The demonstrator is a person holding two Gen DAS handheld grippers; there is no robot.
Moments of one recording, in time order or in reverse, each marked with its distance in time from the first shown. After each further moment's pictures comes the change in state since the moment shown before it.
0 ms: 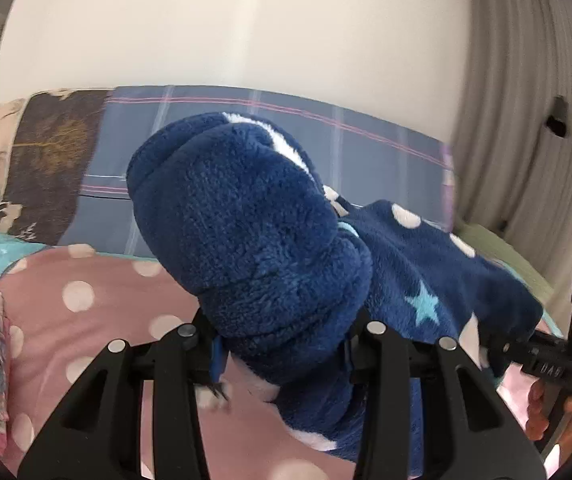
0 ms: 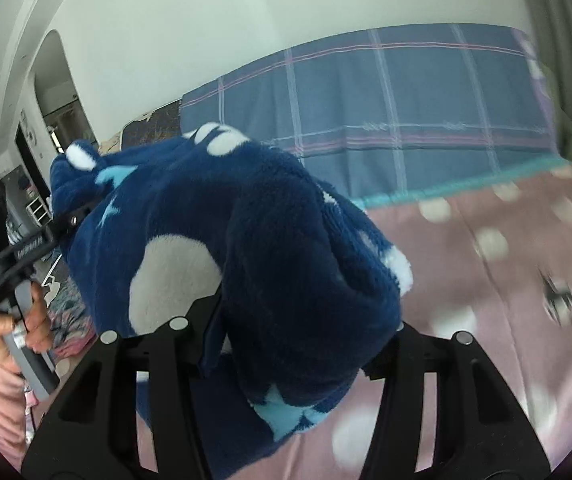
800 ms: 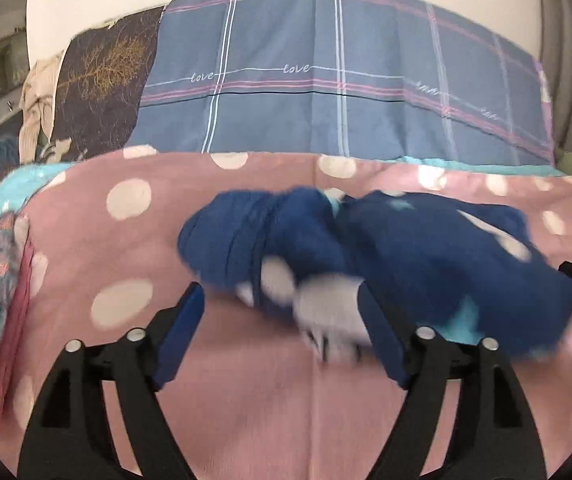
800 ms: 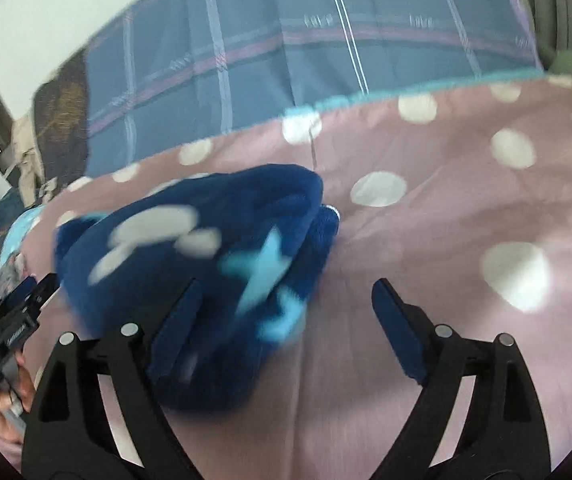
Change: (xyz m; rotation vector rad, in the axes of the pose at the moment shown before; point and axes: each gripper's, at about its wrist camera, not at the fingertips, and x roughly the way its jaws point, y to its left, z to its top) left arm 0.099 0.091 -0.116 0.027 0.245 0.249; right arm 0.144 -0.031 -0.070 0.128 0.197 -0.218
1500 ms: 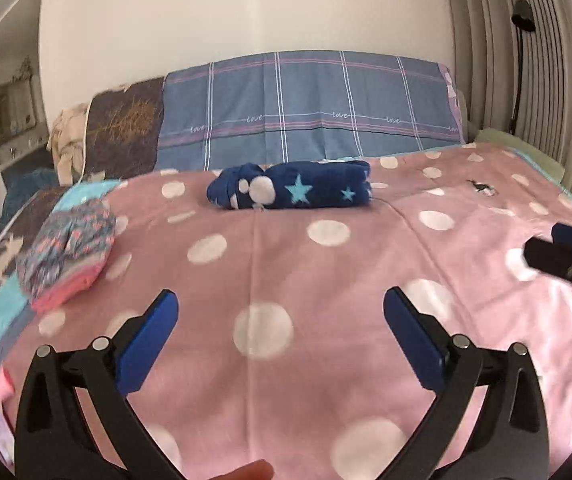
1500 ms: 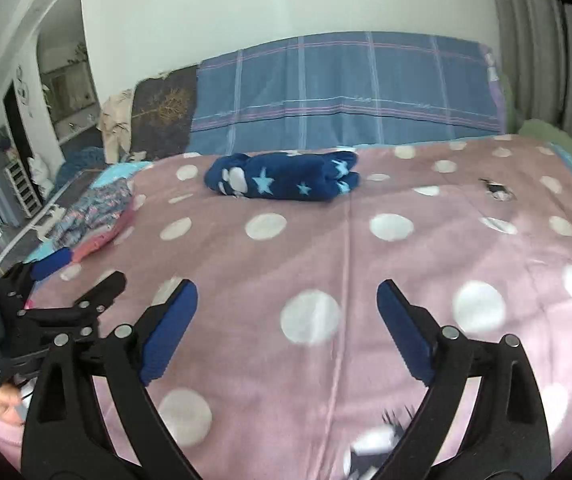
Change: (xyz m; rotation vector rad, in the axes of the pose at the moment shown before) left arm -0.346 -0.044 -0.216 0.121 -0.159 -0.028; right arm -0.338 0.071 -0.255 -0.195 -0.215 0.016
